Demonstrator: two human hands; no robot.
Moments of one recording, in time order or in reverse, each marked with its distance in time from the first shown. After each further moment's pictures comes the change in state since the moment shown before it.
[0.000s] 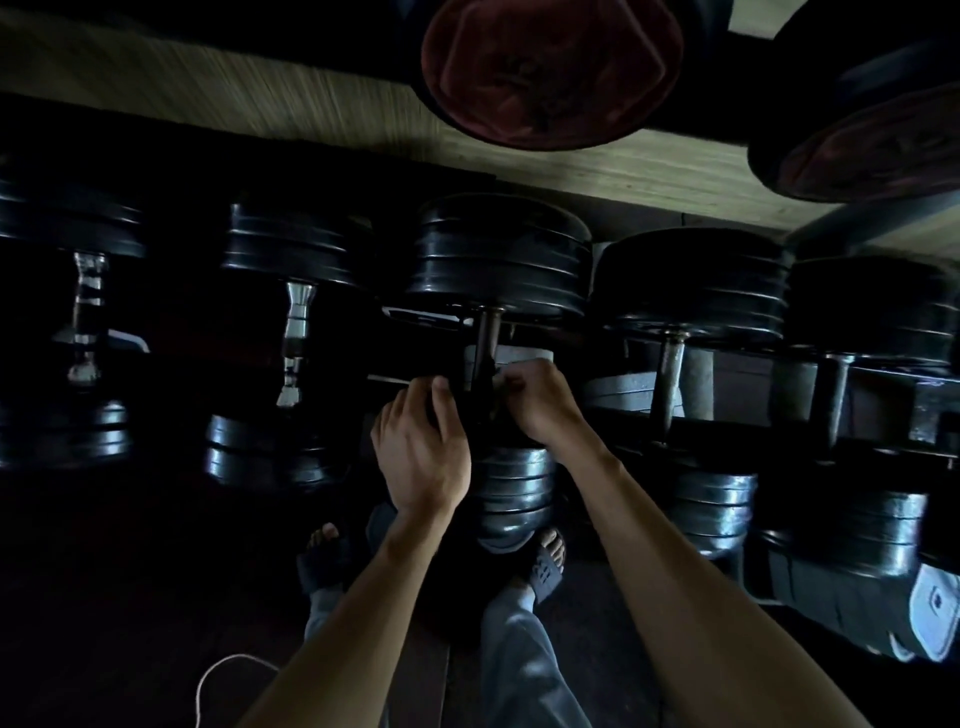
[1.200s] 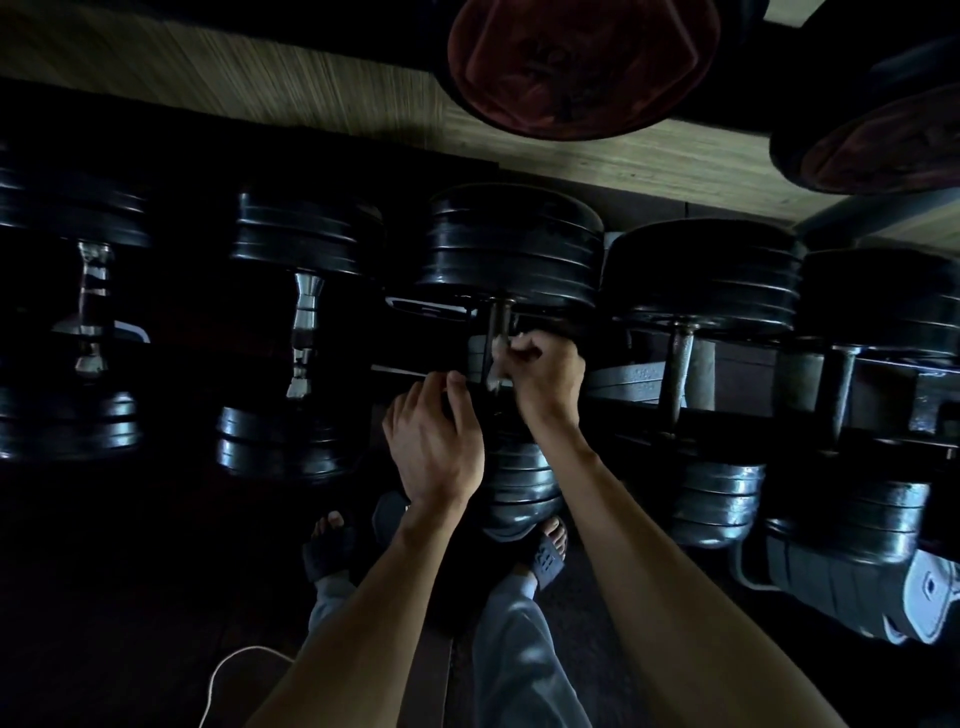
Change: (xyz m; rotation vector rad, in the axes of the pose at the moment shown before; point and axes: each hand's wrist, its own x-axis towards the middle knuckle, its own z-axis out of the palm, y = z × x) left_hand 0.001 -0.005 0.003 0.034 -0.013 0.013; right_hand -0.009 -0.026 0.013 0.246 0.374 0.001
